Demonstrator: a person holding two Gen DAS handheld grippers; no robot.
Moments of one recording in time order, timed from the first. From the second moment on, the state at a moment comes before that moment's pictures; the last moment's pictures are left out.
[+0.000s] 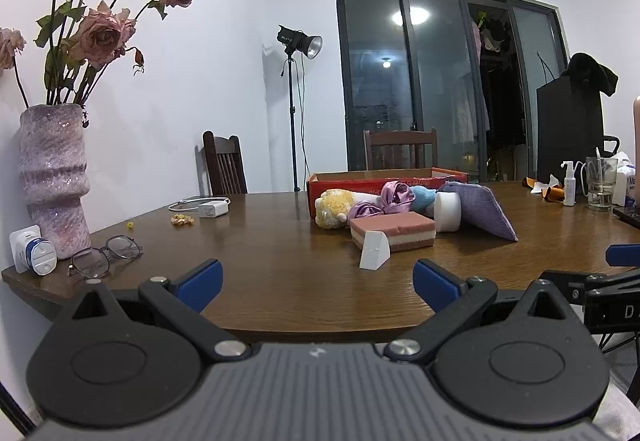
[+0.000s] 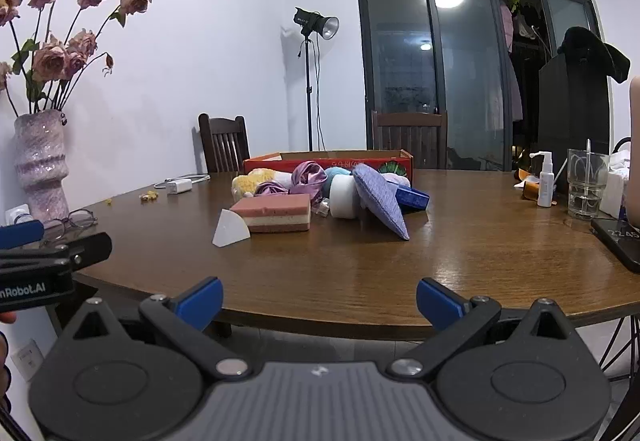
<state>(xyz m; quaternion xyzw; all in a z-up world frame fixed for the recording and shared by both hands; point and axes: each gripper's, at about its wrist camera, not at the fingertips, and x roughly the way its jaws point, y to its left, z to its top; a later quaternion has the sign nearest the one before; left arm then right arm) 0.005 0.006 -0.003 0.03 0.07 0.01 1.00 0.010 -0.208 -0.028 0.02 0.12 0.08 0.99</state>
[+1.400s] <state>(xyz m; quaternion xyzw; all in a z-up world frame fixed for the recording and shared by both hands) 0.003 0.004 -0.003 0.03 0.07 0.01 1.00 0.007 -0.209 -0.027 0.02 0.12 0.08 0.99</state>
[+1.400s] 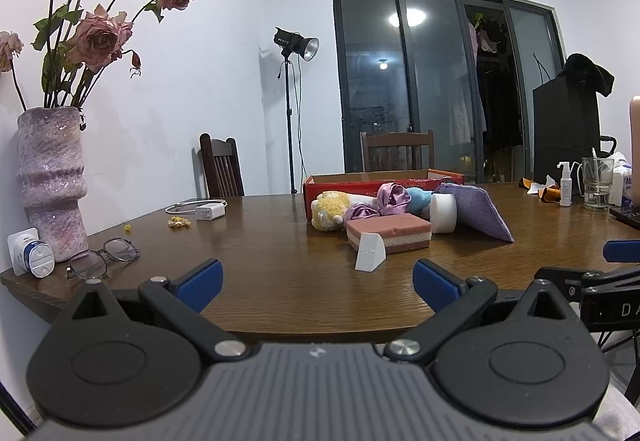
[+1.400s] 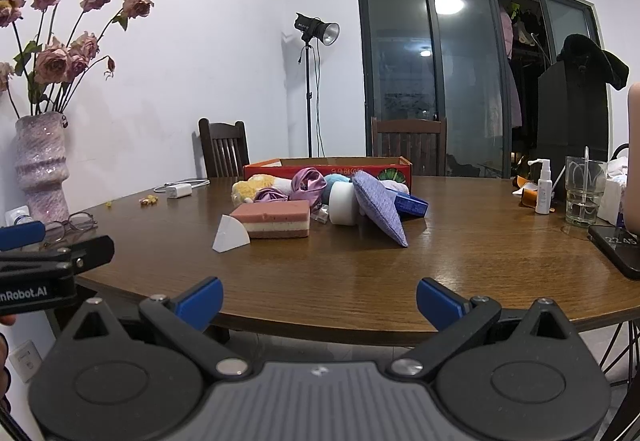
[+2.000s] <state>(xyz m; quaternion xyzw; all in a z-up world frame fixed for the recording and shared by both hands) 0.003 0.002 -0.004 0.04 0.07 0.00 1.00 0.007 -0.209 -0.028 0.02 0.12 0.08 0.99</state>
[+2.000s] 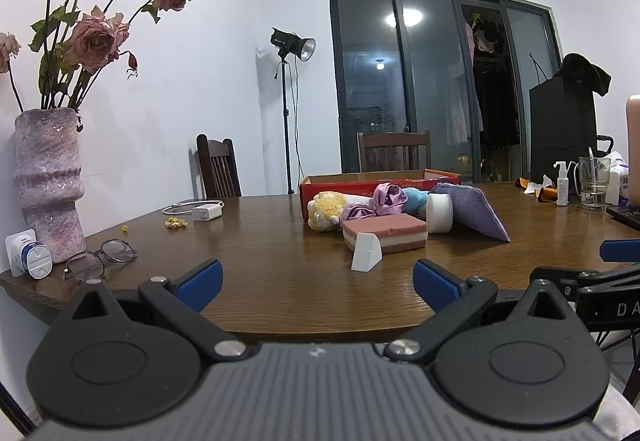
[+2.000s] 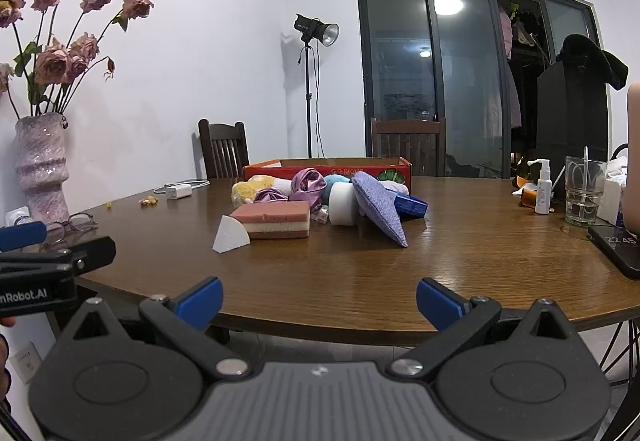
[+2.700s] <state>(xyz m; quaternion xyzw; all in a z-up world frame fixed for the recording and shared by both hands) 0.034 -0.013 0.006 0.03 0.10 -0.02 0.99 0.042 -0.224 -0.012 0.03 0.13 0.08 0.99</state>
